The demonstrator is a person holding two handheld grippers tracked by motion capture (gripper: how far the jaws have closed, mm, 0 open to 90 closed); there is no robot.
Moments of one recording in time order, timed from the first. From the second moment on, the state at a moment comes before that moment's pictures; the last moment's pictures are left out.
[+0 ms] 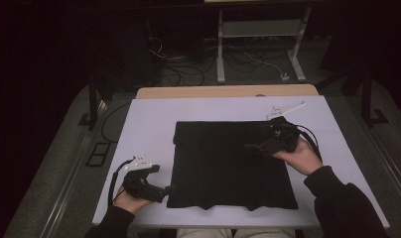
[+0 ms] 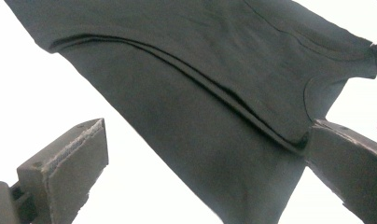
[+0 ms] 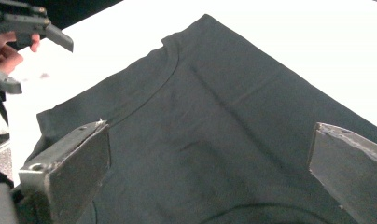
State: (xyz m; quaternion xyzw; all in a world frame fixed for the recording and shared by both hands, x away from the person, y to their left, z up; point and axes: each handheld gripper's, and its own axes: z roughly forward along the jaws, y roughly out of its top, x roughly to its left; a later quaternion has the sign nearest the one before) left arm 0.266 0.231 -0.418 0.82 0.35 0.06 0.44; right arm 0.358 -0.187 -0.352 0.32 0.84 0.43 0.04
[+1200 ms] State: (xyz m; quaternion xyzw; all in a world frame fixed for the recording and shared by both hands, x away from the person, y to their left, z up) left arm 0.242 0.231 -0.434 0.85 0.33 0.03 0.40; right arm 0.423 -0.120 -0.345 0.30 0.85 0.43 0.04
